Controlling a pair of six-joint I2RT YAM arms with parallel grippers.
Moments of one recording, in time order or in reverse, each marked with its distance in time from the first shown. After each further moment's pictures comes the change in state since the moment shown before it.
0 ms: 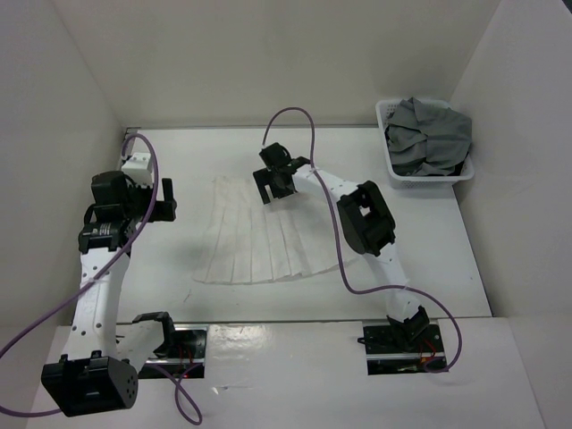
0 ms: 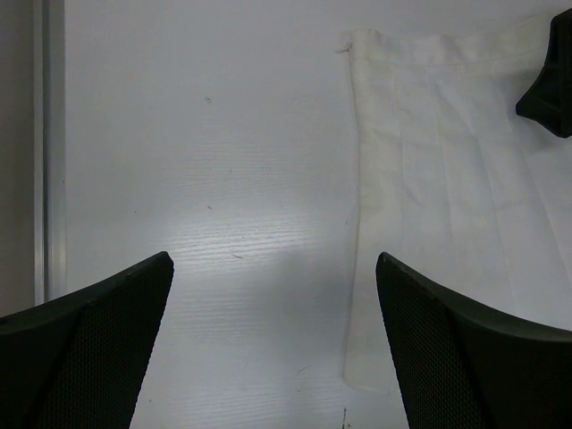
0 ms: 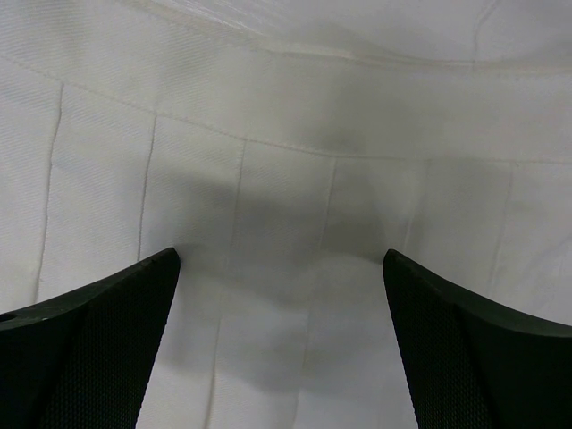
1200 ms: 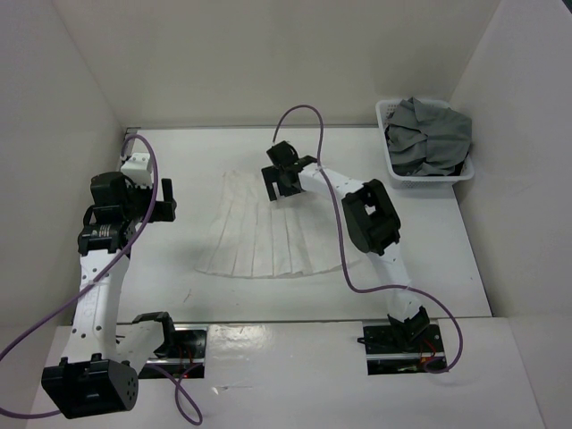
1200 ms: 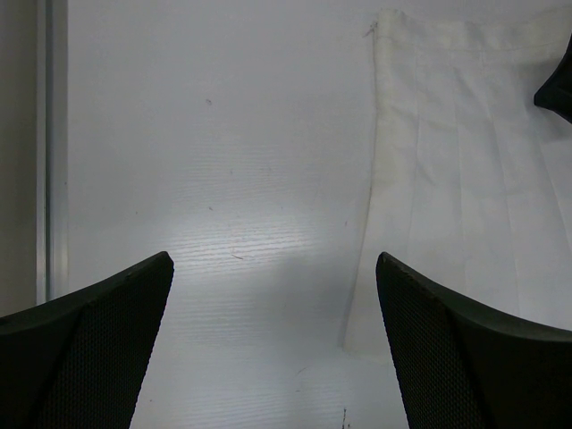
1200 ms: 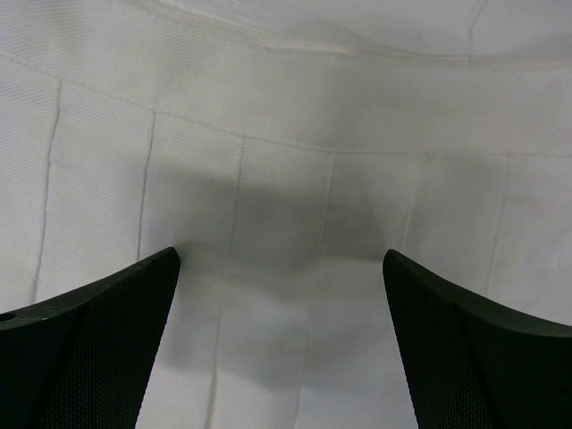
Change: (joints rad) left arm 0.000 -0.018 -0.002 0.000 0.000 0.000; right arm -0.036 -0.027 -0.051 0.017 0.061 0.063
